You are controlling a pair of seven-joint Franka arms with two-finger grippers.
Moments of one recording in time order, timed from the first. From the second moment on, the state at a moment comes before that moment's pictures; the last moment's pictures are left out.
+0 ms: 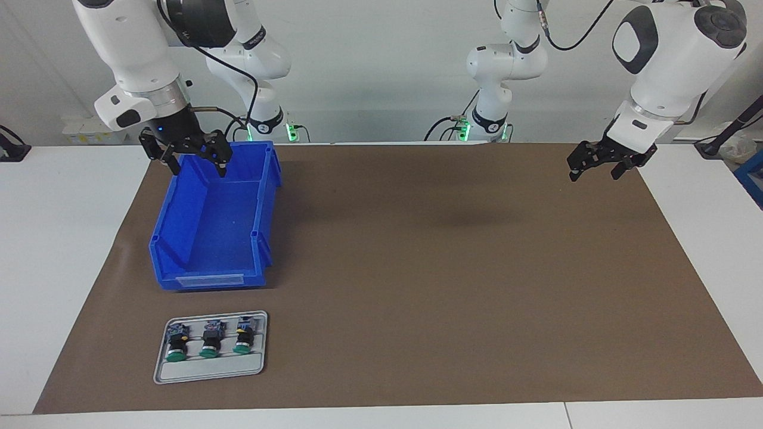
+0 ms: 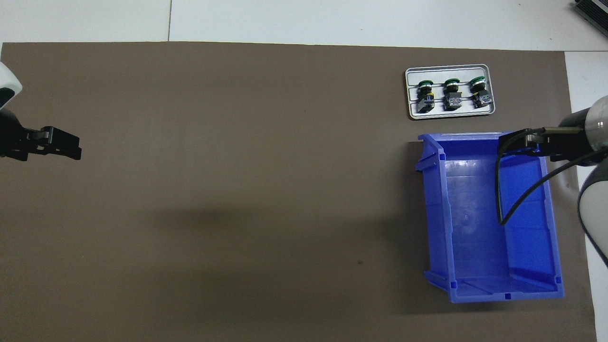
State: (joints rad) left arm -0.05 0.04 0.02 -1.60 0.01 1.59 0.01; right arm -0.01 -0.03 0.05 -1.66 -0.01 1.67 0.14
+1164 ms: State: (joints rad) left arm -0.05 0.04 0.02 -1.60 0.01 1.59 0.01; right arm -0.01 -0.03 0.05 -1.66 -0.01 1.67 0.14
